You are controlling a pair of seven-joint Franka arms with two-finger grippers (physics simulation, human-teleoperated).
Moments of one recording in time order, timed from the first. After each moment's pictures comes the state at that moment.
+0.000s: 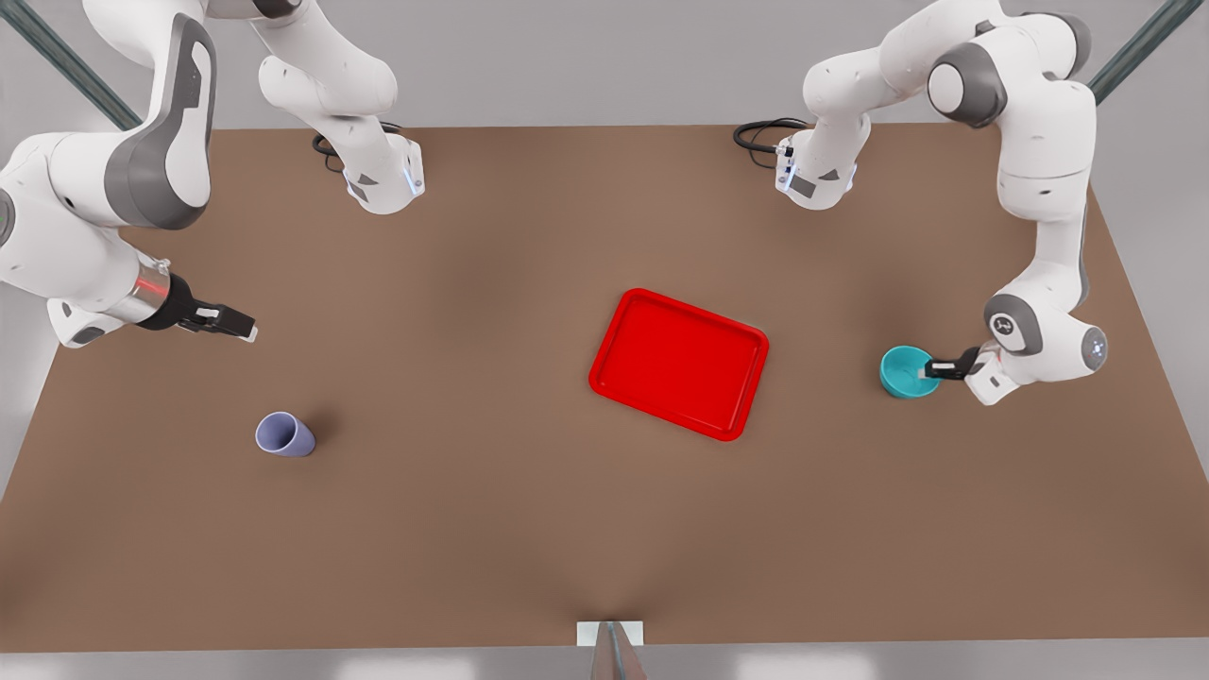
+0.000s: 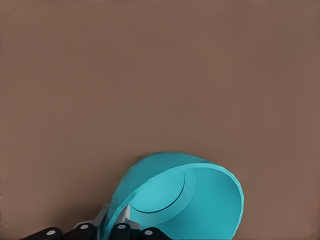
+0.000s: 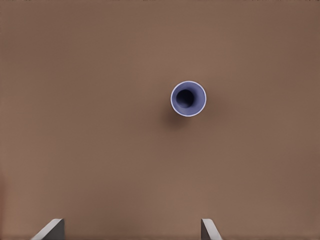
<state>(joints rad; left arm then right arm) 0.25 0.50 0.11 -2.00 -0.32 2.17 0.60 -0.07 0.10 0.01 -1.55 0.07 1.55 0.14</state>
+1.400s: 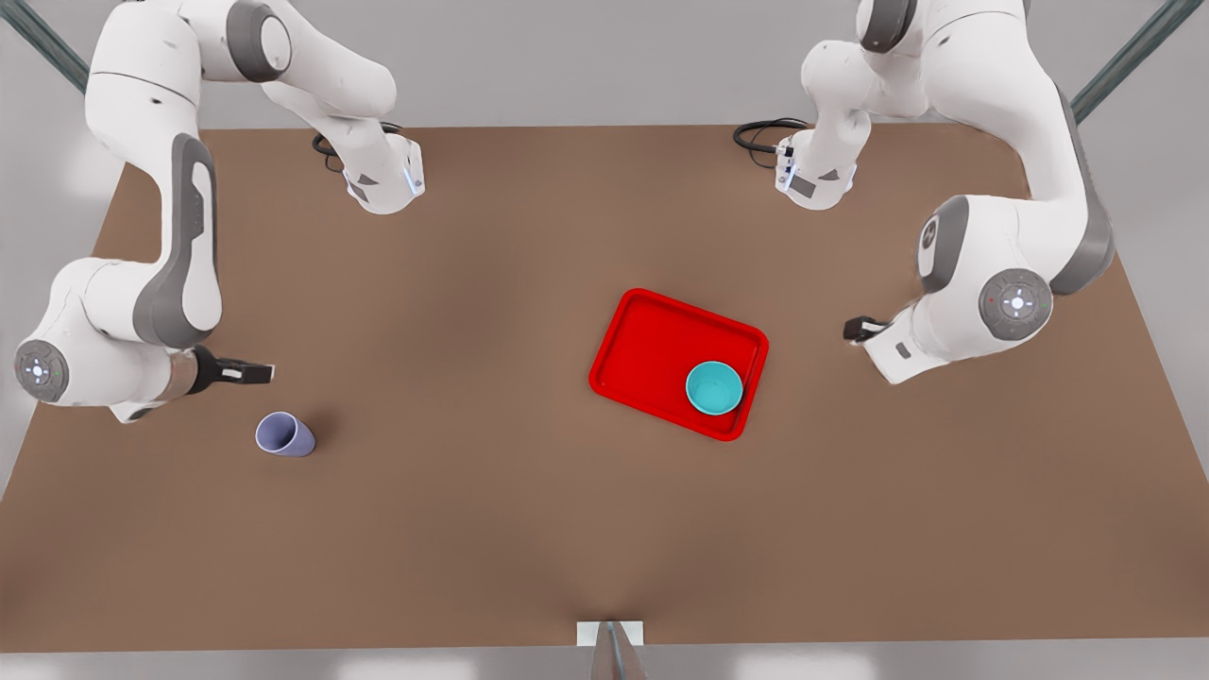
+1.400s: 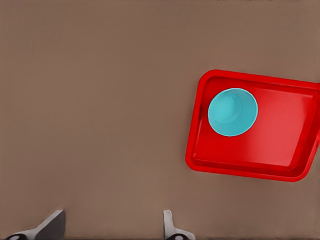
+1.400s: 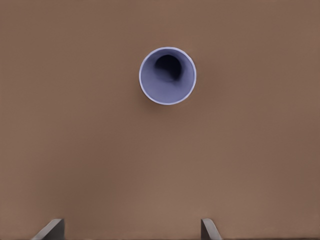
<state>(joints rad) -0.24 0.24 0.08 -1.46 -0.01 1.47 0.11 -0.17 0.37 0.05 -1.54 0.04 1.56 0.05</state>
